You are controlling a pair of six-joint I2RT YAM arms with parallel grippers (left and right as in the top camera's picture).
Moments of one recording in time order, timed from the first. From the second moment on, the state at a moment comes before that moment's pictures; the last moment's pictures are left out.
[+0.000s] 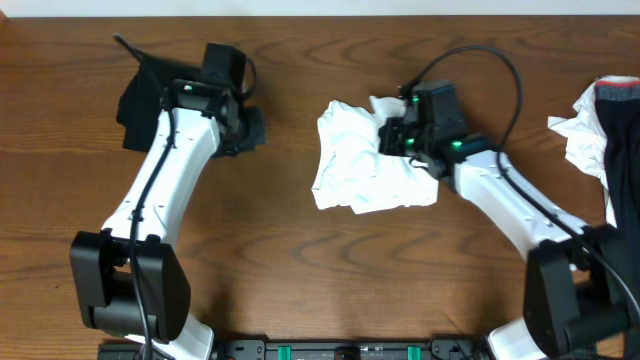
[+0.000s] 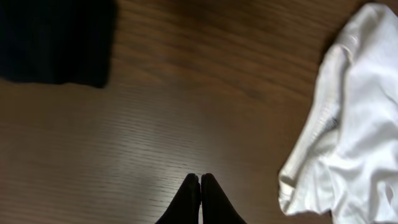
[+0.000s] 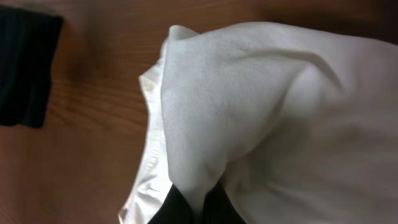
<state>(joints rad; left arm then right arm) -0.17 1.75 1.46 -0.99 0.02 -0.38 0.36 1.72 1.09 -0.22 -0.23 0.48</state>
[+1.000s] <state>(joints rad) -0.16 1.75 1.40 -0.93 0.01 -0.41 0.58 2.00 1.10 0.19 -0.26 0.57</state>
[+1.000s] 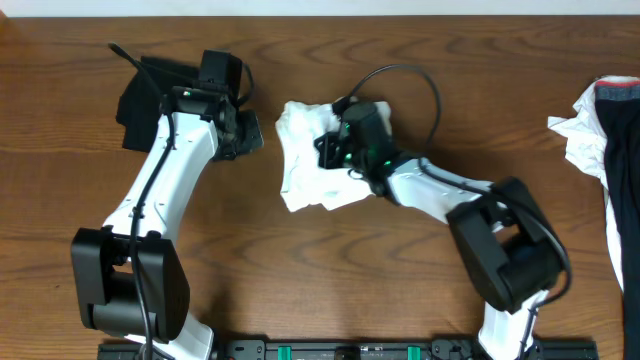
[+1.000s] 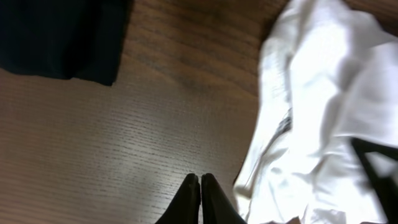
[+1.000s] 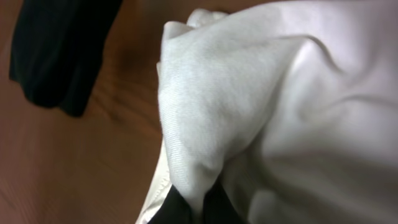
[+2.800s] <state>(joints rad) -0.37 2.02 1.30 -0.72 0.36 -0.41 0.32 2.16 1.12 0.35 -0.63 0.32</state>
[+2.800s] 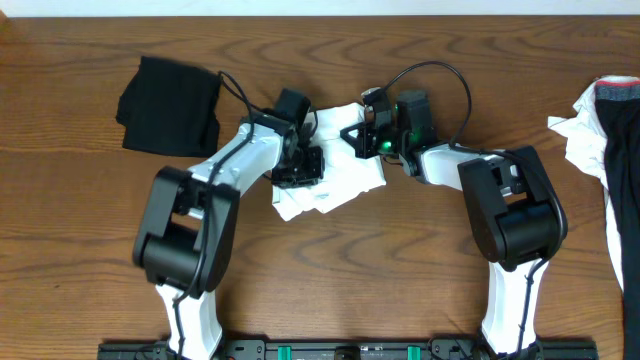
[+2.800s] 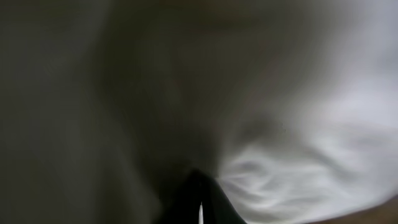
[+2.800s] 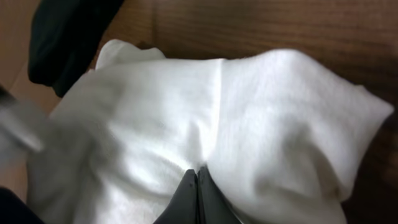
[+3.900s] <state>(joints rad) -0.36 2.02 1.31 -0.46 -0.02 -0.41 0.32 2.18 1.14 0.33 -0.62 0.32</state>
